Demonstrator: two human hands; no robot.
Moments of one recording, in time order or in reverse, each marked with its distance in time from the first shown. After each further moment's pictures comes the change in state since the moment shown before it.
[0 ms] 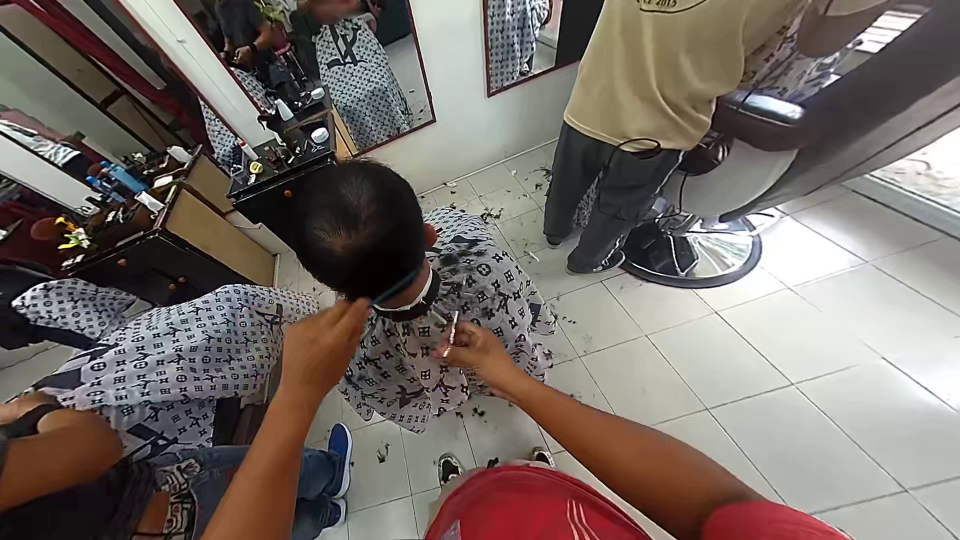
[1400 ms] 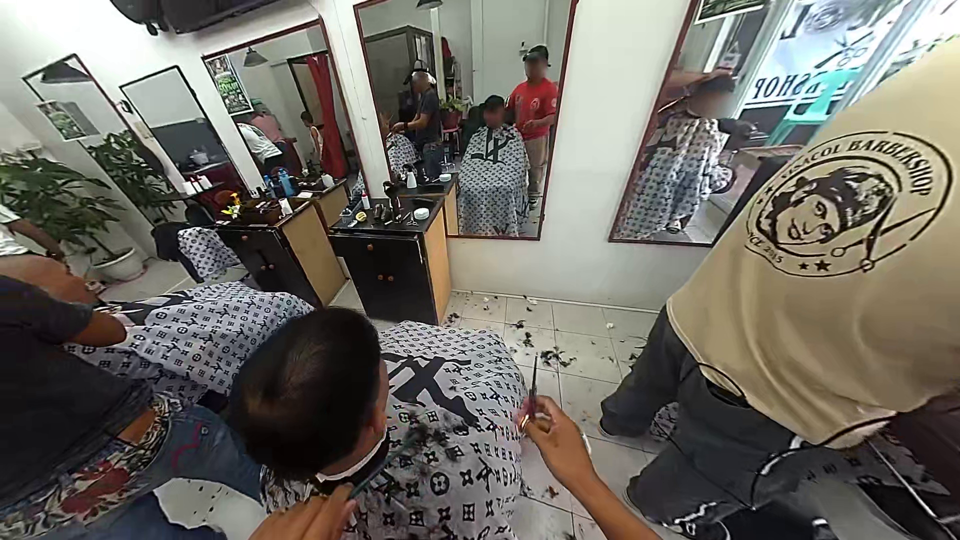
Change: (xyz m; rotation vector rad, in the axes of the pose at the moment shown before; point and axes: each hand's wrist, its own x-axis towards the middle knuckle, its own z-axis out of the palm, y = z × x) left_hand 0.104 0.162 0.040 0.263 -0.016 -0.749; right_hand 0.217 -0.126 -0.248 -0.572 -0.057 -0.203
